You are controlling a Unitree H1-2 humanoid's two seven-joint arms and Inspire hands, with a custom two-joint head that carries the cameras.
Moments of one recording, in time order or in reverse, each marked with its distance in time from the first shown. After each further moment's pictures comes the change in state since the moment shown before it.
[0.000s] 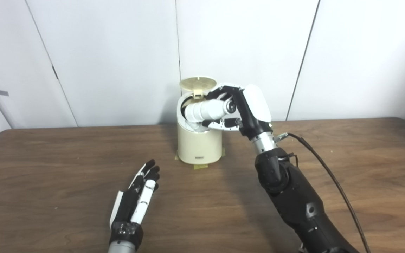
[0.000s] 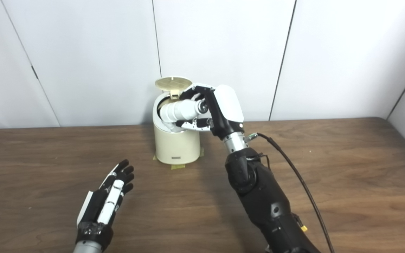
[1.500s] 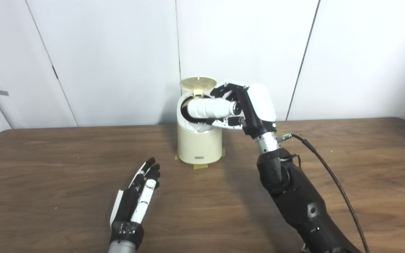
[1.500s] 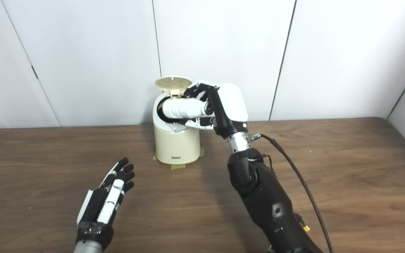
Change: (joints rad) left arm 0.000 -0.001 -0.003 0.000 -0.010 -0.020 -0.004; right arm 0.001 -0.008 0.013 0.011 -0.067 -0.013 -0.124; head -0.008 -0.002
